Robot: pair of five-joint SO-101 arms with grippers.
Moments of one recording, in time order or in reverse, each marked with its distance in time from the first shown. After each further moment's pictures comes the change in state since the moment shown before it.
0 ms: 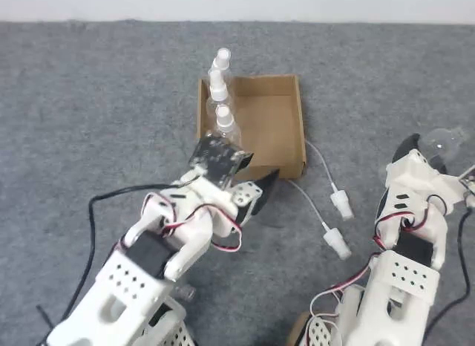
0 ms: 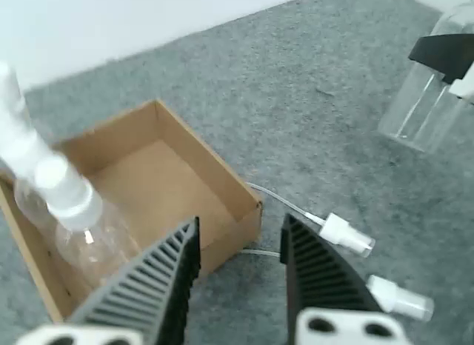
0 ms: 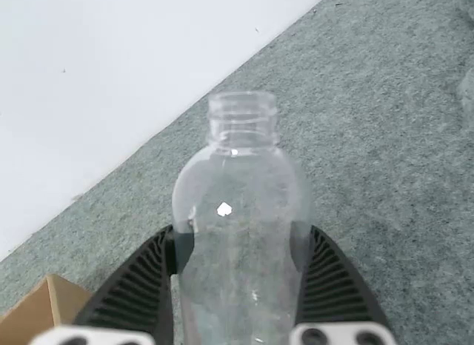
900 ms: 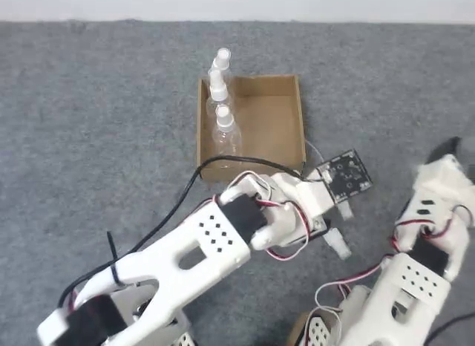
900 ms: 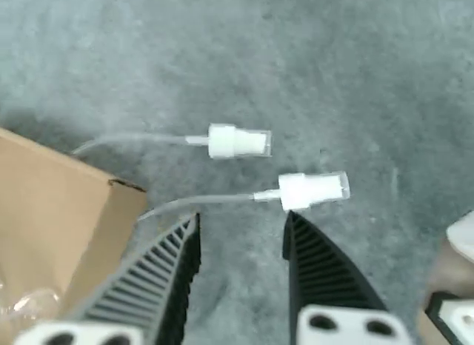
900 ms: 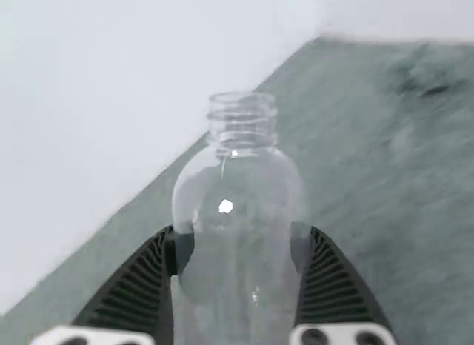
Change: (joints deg) left arm 17.8 38.7 -26.5 12.2 -14.0; right arm 11.2 0.0 0.0 -6.8 1.0
